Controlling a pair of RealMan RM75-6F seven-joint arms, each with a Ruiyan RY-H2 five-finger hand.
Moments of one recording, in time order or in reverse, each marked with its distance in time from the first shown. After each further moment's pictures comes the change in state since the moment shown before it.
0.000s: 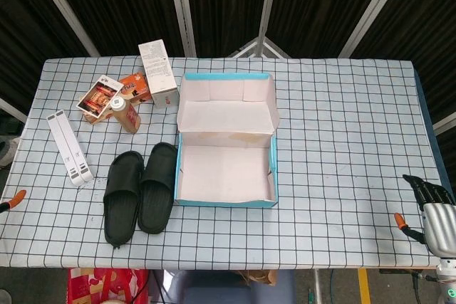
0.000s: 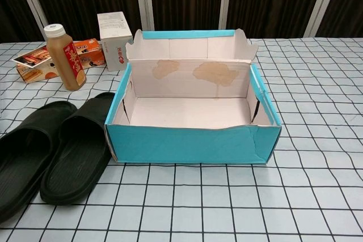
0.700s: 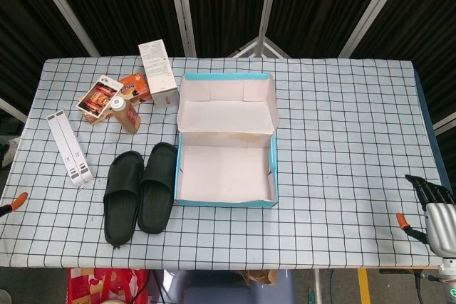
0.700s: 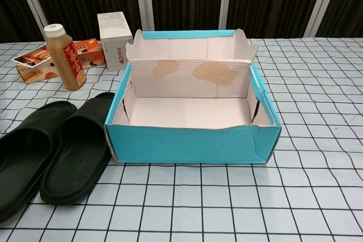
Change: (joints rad) left arm 0.003 0.003 0.012 -0.028 0.011 0.003 0.046; right arm 0.000 0.008 0.000 0.007 0.009 -0.009 0.022
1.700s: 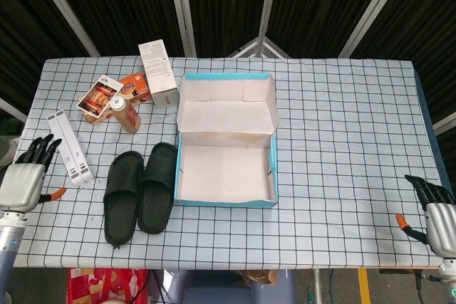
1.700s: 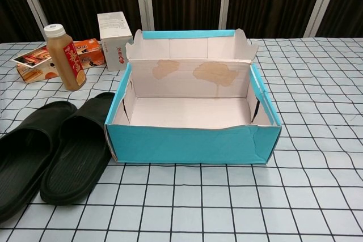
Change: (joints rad) left arm -0.156 -0.002 -0.012 -0.090 -0.040 -0.255 0.115; right arm 0.002 0.008 -0.002 -0.004 -0.005 -0.006 0.031
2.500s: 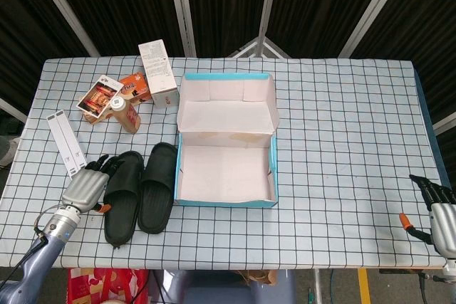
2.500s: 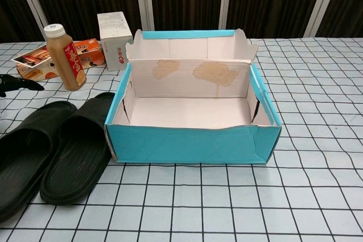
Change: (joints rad) left arm -0.198 -0.055 0.071 -0.131 -0.200 -0.279 0.265; right arm -0.006 0.013 0.002 -0.007 0.017 -0.002 0.017
